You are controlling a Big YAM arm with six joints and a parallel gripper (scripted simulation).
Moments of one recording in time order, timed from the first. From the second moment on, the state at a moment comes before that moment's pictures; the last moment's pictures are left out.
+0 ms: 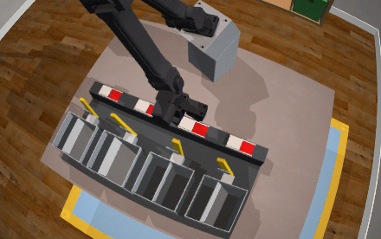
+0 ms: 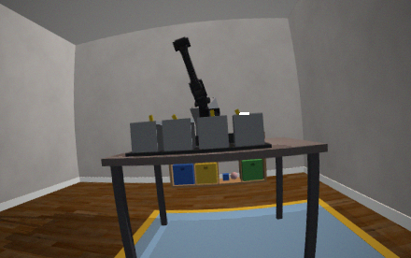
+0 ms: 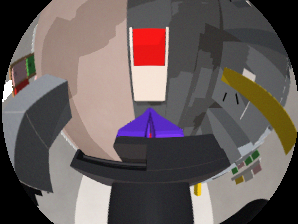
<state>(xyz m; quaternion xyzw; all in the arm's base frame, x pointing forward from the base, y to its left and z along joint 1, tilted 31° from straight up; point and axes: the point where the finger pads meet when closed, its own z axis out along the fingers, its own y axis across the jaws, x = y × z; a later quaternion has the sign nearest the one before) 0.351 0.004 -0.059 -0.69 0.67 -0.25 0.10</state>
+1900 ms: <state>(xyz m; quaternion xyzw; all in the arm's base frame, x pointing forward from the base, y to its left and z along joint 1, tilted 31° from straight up) 0.352 0.004 -0.059 -0.69 0.67 -0.25 0.10</state>
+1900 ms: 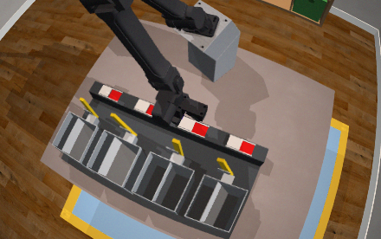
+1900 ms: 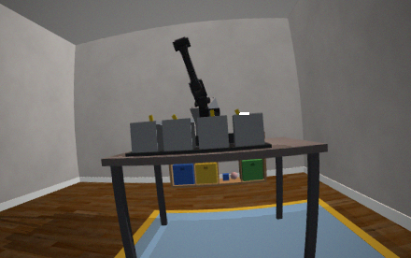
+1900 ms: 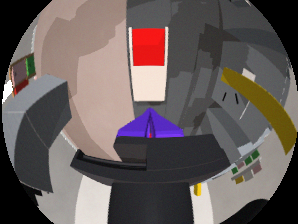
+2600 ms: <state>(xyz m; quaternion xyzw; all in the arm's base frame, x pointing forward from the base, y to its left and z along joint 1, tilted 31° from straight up) 0.351 0.004 -0.059 -0.69 0.67 -0.25 0.10</state>
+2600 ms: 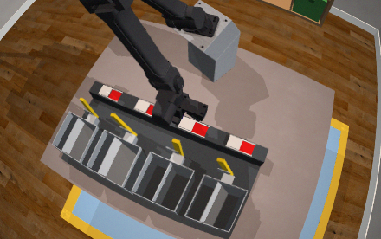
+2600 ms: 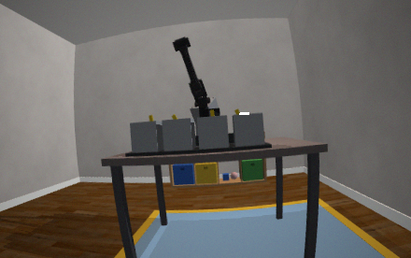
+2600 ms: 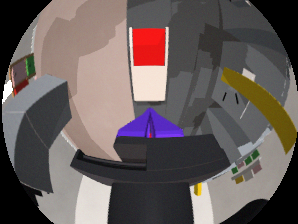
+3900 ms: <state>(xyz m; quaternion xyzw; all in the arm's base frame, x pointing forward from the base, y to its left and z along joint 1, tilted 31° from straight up) 0.351 0.004 -0.059 -0.69 0.67 -0.25 0.10</state>
